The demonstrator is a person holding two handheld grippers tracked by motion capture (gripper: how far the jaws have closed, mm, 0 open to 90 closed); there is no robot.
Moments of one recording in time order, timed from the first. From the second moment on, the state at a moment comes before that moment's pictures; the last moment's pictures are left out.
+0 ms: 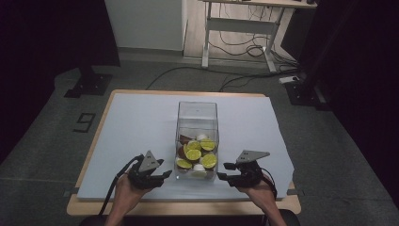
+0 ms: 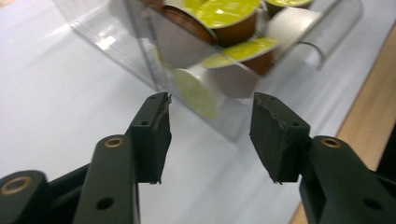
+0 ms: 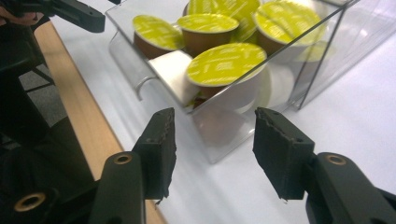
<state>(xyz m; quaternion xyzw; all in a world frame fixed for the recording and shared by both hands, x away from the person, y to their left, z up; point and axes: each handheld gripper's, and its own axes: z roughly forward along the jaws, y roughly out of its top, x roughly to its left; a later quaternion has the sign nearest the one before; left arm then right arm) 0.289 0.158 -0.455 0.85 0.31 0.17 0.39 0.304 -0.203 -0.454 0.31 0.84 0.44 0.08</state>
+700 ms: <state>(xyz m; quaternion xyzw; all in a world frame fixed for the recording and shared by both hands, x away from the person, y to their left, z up) 0.320 0.201 -0.483 0.83 0.36 0.17 0.38 0.328 -0.247 -0.474 0.38 0.82 0.41 0.14</state>
